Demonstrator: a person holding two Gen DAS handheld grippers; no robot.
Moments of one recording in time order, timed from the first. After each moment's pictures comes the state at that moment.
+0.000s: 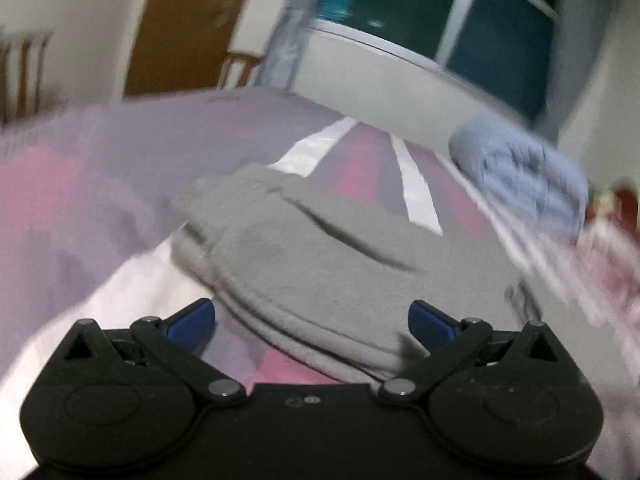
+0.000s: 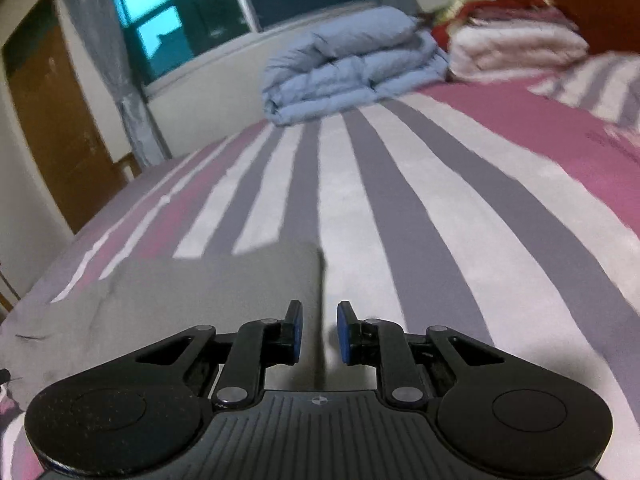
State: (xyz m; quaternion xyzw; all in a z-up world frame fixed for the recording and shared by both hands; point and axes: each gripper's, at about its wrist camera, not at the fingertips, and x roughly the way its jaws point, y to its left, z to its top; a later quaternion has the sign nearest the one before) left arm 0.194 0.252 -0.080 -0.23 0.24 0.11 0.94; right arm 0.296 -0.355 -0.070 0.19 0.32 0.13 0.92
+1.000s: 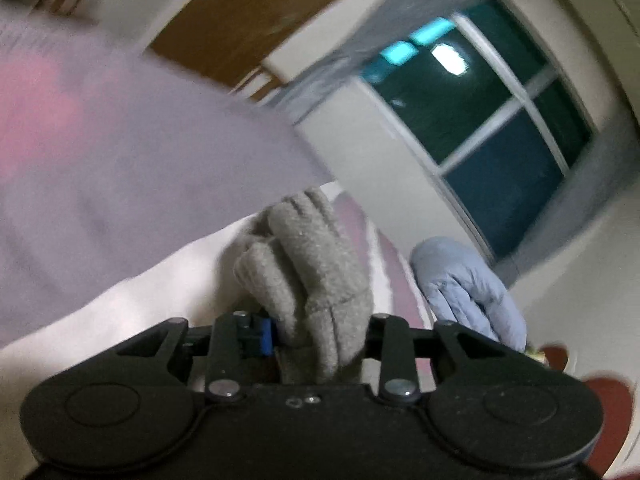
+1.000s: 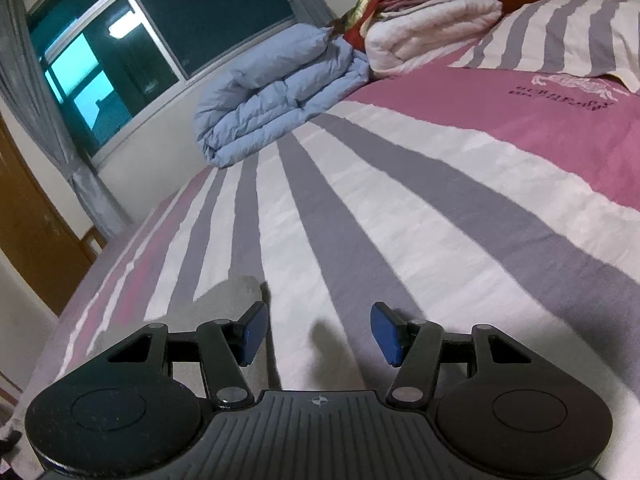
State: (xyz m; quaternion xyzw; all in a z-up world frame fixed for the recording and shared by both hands) left arm 0.215 0.299 -0.077 -0.38 0.12 0.06 0.92; right arm 0.304 -0.395 -0.072 0.28 0.29 0.07 0.91
